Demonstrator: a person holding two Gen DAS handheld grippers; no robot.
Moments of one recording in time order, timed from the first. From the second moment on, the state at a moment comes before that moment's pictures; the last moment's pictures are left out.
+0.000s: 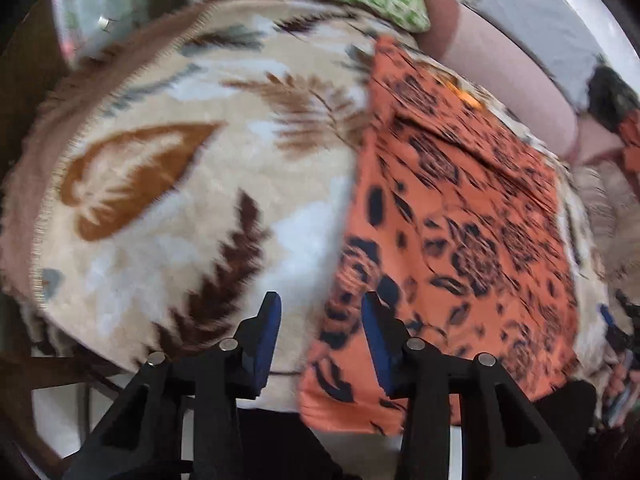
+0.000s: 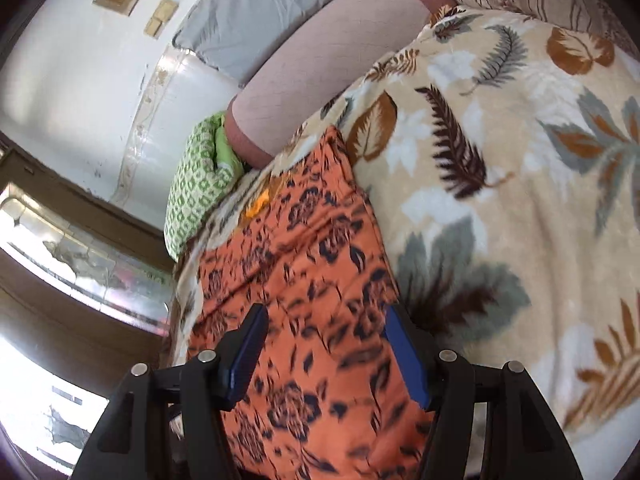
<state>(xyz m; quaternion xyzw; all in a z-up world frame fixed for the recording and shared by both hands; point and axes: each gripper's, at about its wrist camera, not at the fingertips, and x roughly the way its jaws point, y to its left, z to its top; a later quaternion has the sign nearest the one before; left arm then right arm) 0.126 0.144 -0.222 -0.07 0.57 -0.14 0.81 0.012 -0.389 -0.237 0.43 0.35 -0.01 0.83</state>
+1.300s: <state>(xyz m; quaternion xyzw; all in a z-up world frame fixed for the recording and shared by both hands) 0.151 0.098 -0.242 0.05 0.59 -0.27 0.76 0.041 -0.334 -0.293 0.30 0.56 0.16 0.75</state>
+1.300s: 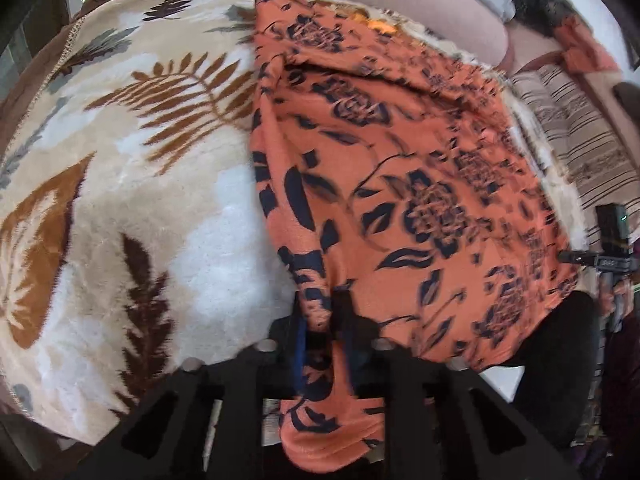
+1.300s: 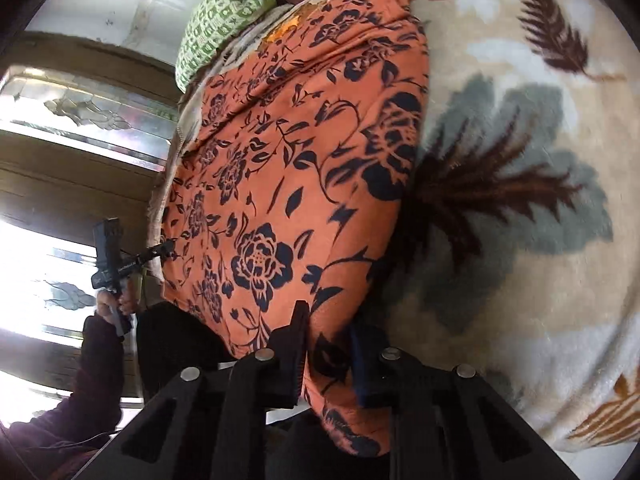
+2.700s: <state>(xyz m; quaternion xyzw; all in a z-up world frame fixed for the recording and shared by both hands) 0.234 0.117 -0.185 -0.11 0.56 -0.31 0.76 0.113 -0.346 -0.235 0.41 0.51 0.15 0.74</state>
